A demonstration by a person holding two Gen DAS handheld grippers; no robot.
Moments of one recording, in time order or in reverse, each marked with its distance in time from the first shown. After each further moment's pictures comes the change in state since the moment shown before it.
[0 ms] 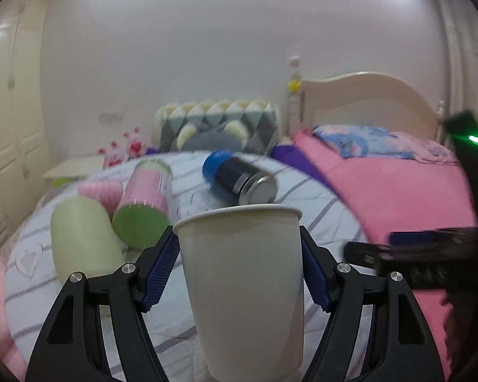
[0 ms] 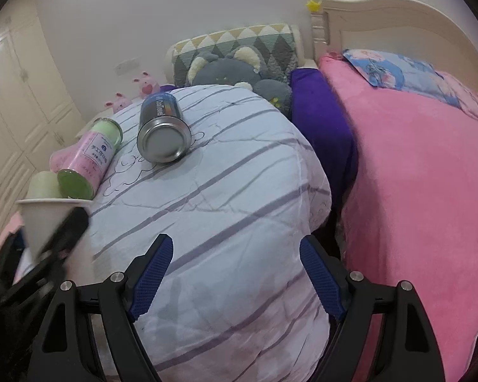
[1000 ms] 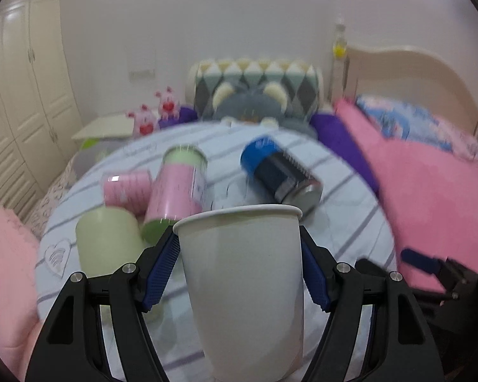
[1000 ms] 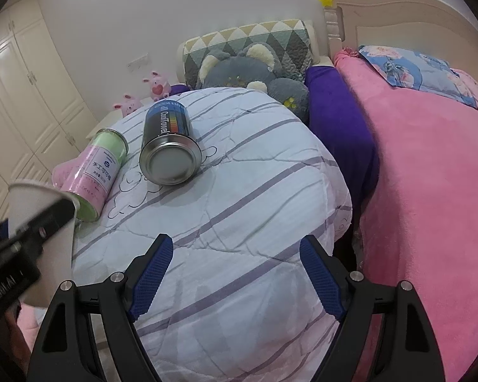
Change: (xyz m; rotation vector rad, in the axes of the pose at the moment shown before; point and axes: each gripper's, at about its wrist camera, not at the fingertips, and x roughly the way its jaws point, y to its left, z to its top) left arm 0.044 0.016 0.049 -0.089 0.240 0.185; right arm 0.019 0.008 0.021 0.004 0.004 -0.032
